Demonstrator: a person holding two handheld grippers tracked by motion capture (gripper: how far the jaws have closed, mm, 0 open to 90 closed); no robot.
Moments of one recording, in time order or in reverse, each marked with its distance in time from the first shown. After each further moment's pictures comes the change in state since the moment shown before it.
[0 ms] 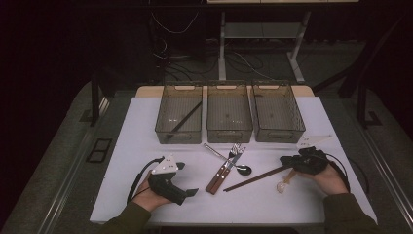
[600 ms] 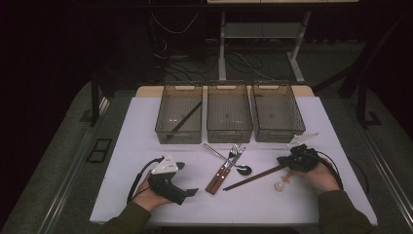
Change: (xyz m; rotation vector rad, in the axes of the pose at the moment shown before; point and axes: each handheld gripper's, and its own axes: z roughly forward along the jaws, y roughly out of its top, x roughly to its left) left arm 0.000 0.000 0.000 -0.001 0.001 0.000; right arm -0.006 0.004 0.027 0.111 -0.053 -0.004
